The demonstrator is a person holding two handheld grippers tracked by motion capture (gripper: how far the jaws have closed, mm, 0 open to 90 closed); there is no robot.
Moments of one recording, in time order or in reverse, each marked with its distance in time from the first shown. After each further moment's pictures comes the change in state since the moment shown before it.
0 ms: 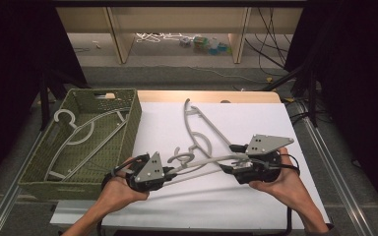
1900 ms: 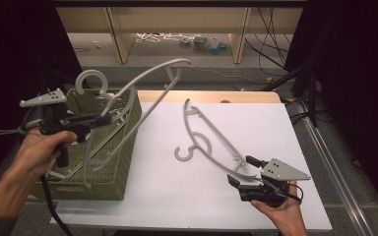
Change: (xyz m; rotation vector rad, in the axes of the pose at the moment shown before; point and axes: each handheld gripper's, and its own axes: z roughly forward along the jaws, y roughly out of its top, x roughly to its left) left arm 0.131 -0.010 -0.157 -0.260 0.154 -0.572; right arm 0.026 -0.069 0.000 -0.208 -0.189 0.193
